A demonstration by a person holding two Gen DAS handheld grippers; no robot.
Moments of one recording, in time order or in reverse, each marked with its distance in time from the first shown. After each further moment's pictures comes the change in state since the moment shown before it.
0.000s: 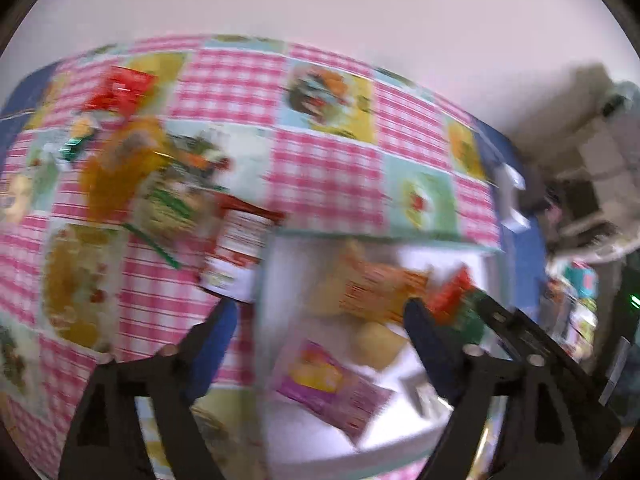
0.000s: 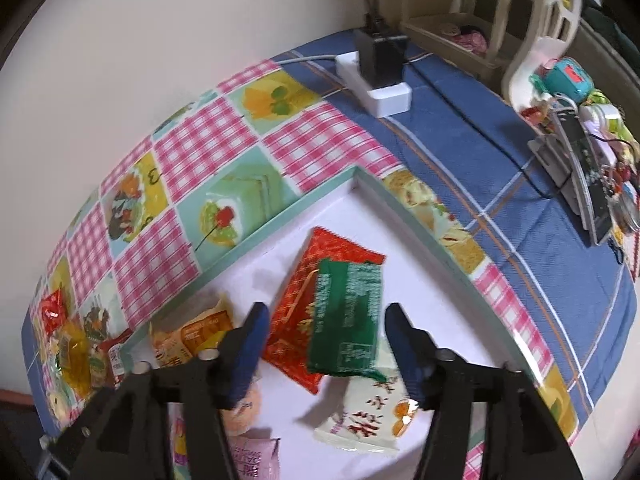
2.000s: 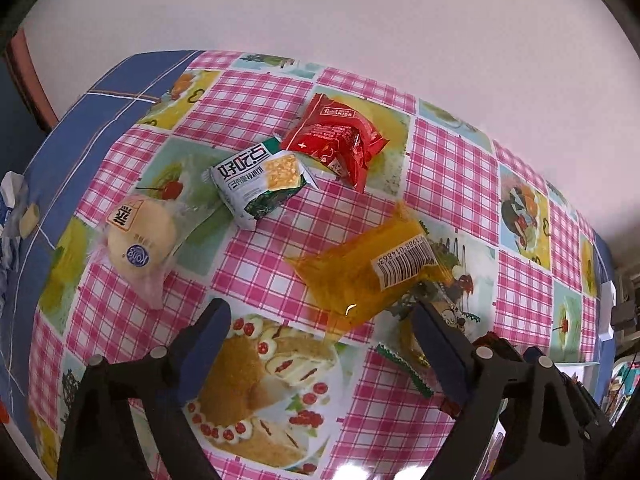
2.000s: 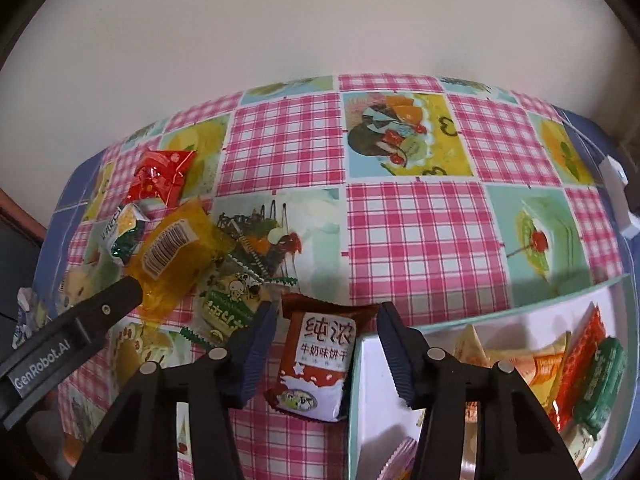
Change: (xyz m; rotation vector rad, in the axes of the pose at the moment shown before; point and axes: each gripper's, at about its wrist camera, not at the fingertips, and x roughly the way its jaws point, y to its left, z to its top) left arm 0.003 0.173 0.054 -0.201 -0.152 0.212; right arm 0.037 0.220 -0.059 -0.561 -0.004 0.213
